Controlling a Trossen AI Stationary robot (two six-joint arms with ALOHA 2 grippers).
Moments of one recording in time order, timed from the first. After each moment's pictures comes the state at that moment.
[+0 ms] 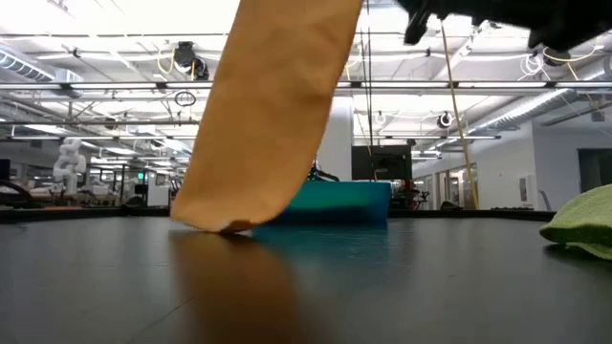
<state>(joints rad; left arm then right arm) -0.33 1.32 1.32 -0.40 -0.62 0.36 0.16 1.24 0.47 1.01 0.13 0.01</state>
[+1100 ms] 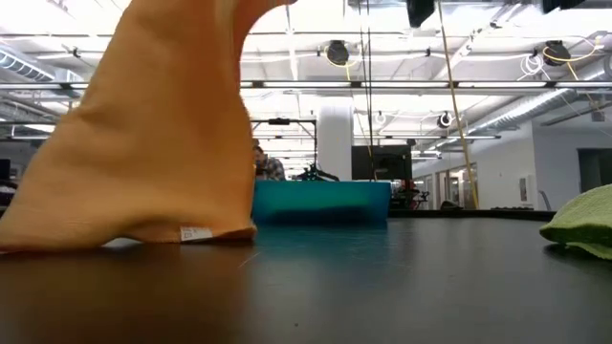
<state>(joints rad) -0.50 1.30 1.32 -0.49 -0.44 0.32 0.21 1.11 0.62 0.47 0.07 -0.01</state>
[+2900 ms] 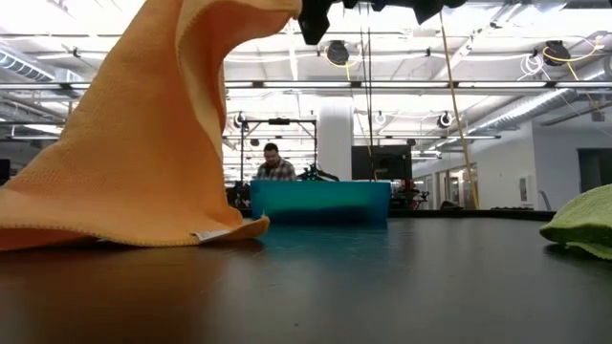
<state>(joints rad) -0.46 1.30 1.32 -0.62 -0.42 0.25 0.04 1.61 1.09 0.34 -0.44 0.17</state>
